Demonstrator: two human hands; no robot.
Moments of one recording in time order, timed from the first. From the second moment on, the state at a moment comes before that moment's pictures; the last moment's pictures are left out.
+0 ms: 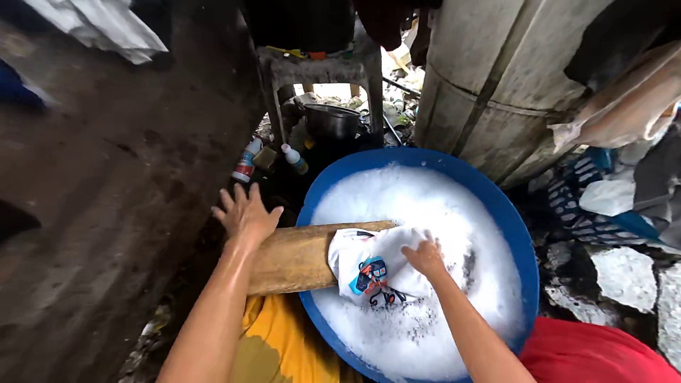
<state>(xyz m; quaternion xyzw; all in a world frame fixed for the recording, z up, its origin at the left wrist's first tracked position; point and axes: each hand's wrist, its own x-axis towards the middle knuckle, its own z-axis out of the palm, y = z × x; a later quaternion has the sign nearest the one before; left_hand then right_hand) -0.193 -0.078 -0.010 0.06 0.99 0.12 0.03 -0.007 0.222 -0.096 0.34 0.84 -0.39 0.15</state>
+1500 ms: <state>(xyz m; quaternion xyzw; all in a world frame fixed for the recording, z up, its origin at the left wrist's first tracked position) -0.049 0.015 0.102 0.40 0.88 0.27 0.03 0.027 0.218 0.009 -0.03 0.89 -0.46 -0.02</state>
